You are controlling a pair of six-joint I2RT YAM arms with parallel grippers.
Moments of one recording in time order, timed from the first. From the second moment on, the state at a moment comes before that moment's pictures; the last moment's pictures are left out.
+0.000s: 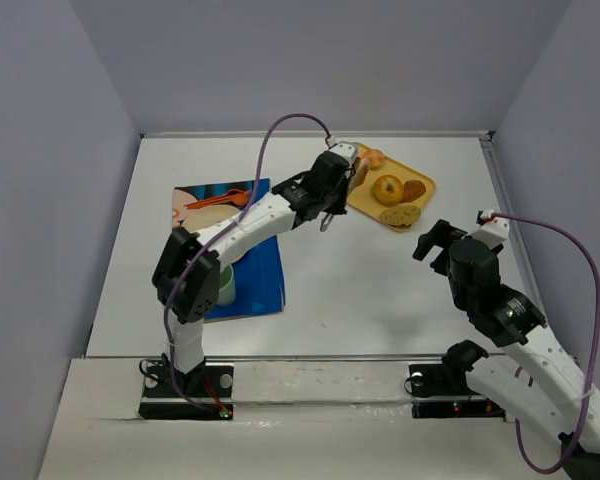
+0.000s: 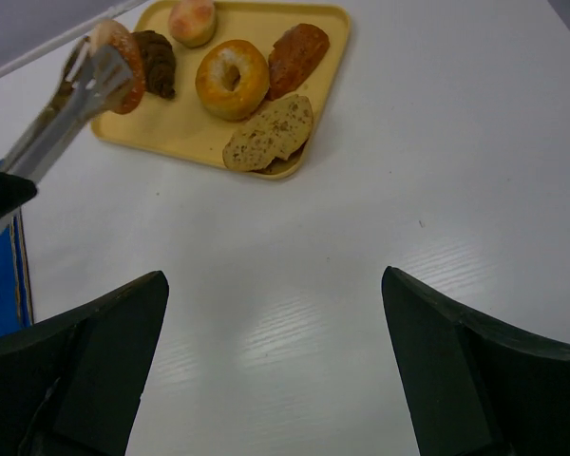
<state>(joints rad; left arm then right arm) -0.79 1.95 1.64 -0.35 -0.13 -0.33 0.57 0.60 0.72 -0.56 0.67 0.61</state>
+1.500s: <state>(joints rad) -0.47 1.09 0.98 -0.80 -0.45 -0.82 0.57 0.62 0.72 -0.55 0.67 0.61</state>
